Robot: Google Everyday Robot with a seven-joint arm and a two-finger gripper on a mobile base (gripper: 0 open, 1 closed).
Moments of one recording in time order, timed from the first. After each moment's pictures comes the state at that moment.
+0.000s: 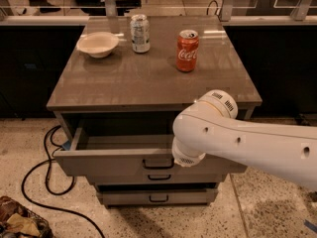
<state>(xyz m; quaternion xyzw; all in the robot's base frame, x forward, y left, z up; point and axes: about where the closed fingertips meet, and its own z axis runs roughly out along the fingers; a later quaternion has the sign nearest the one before) 0.480 -0.070 0.664 -0.61 0.78 -0.04 0.14</state>
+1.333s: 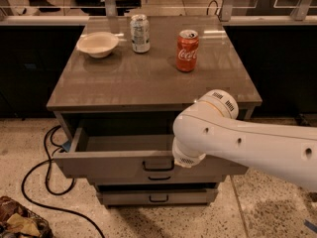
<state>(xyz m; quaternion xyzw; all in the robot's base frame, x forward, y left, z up) 0.479 -0.071 0.667 -0.62 0.77 -0.04 0.14</state>
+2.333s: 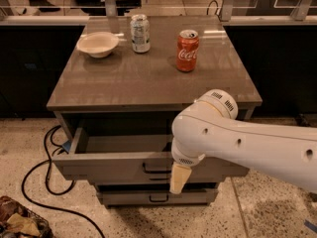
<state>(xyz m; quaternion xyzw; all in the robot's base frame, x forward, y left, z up) 0.478 -0.071 0.670 -0.62 0.77 -0.05 0.14</state>
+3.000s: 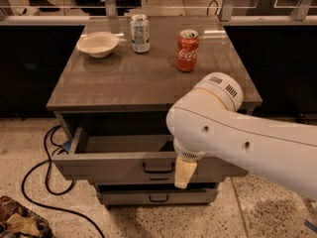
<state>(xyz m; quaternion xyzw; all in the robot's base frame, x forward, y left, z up) 0.469 -0.079 0.727 -0.61 0.78 -0.11 0.13</state>
